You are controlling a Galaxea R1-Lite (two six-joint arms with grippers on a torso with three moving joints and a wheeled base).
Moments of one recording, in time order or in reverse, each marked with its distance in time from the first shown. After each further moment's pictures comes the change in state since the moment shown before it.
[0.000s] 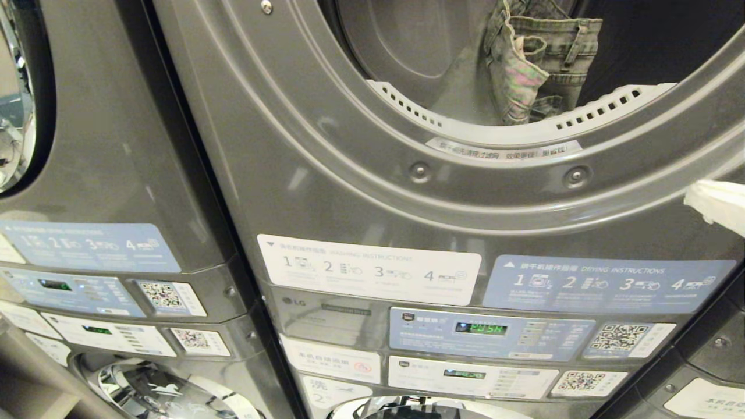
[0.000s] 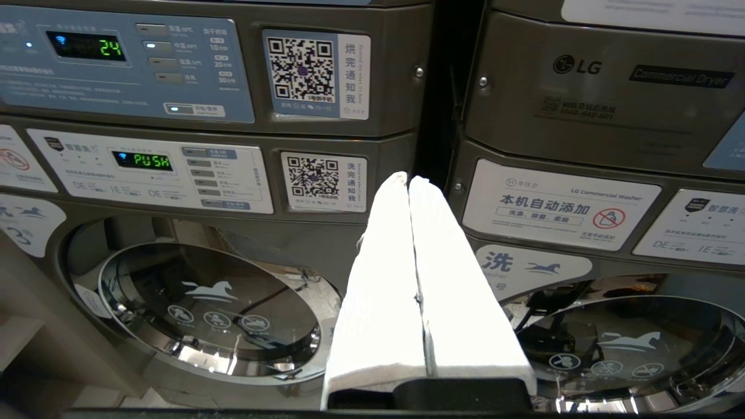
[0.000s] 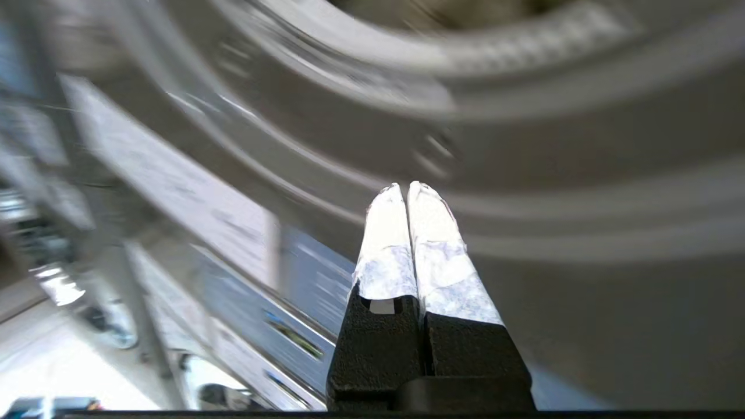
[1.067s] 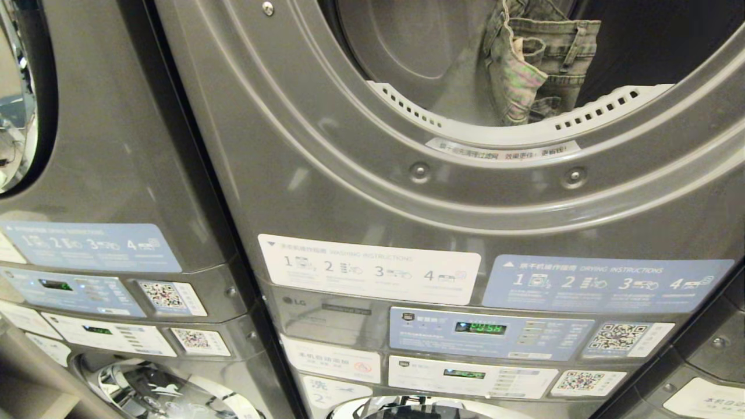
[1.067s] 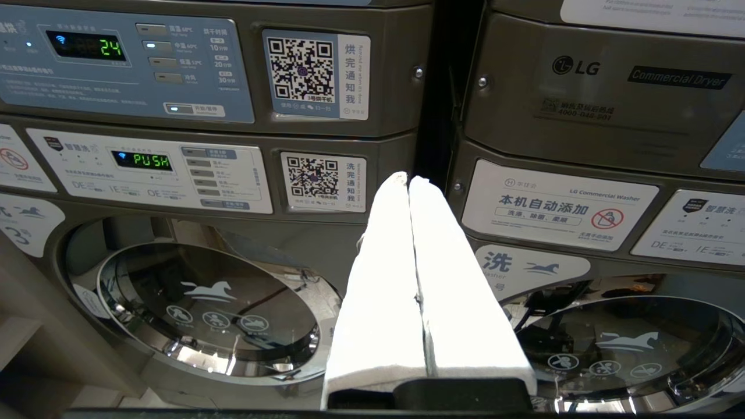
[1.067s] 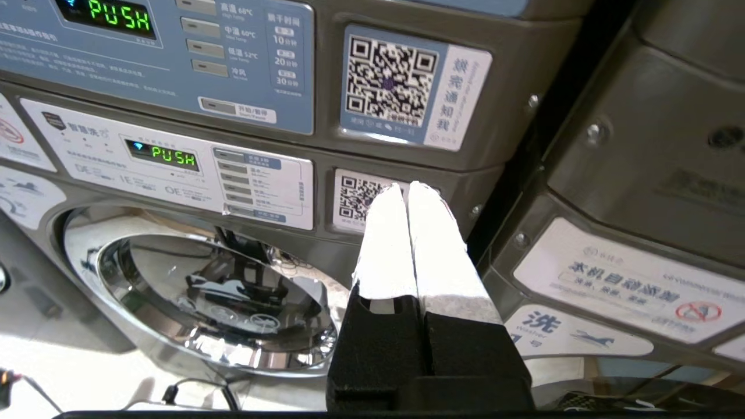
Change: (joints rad) left arm 0.000 0.000 0.000 0.000 0.000 0.000; right arm -0.681 -0.826 0.697 0.275 0.307 0.080
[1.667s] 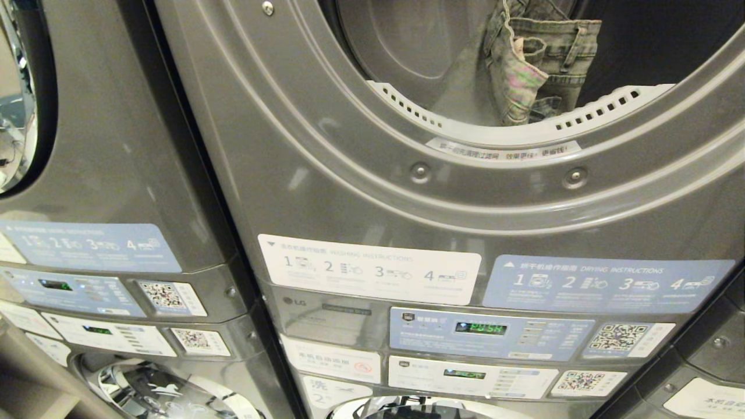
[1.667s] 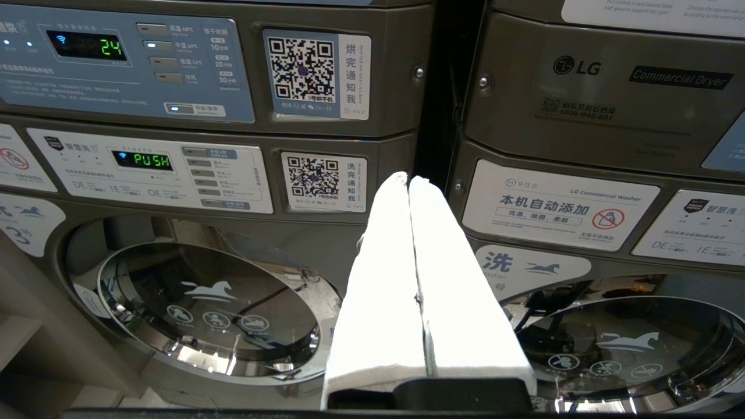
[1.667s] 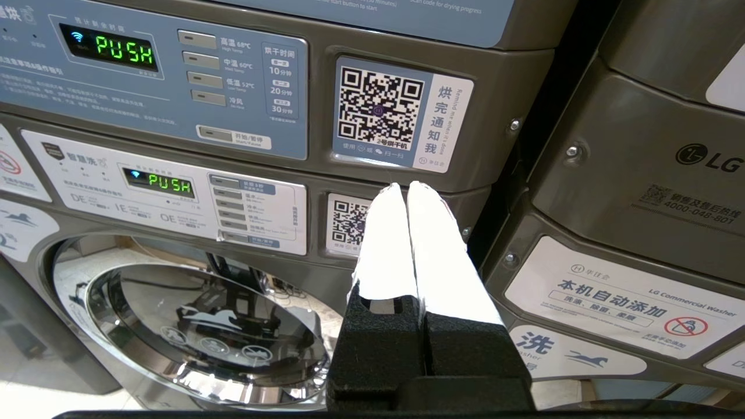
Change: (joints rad) left arm 0.000 0.000 0.000 0.000 0.000 0.000; right arm -0.015 -0.102 0.007 0.008 0.002 0.001
